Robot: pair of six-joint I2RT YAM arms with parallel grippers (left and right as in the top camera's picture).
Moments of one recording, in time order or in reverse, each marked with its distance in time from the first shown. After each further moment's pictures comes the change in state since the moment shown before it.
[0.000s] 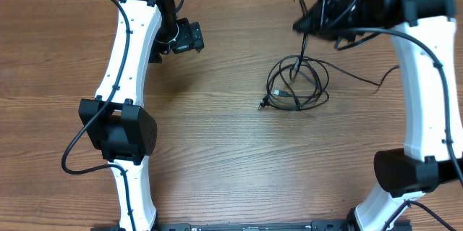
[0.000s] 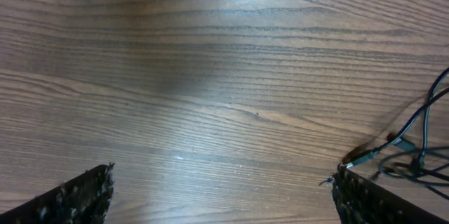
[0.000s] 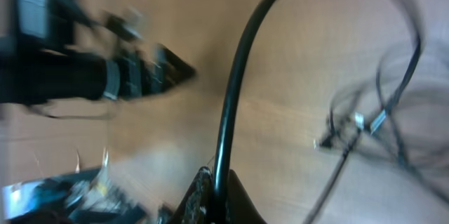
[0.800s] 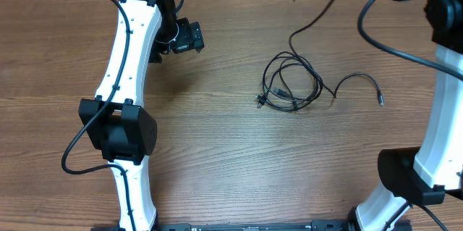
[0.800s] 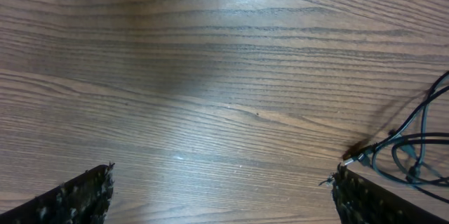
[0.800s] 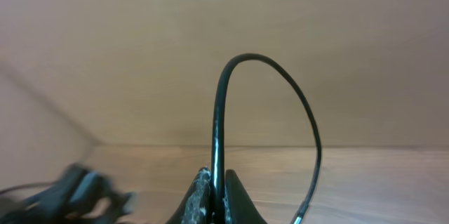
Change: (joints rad) left arm 0.000 0.000 0.000 0.000 0.000 0.000; right arm -0.064 -0.002 0.357 0.321 0.335 -0.005
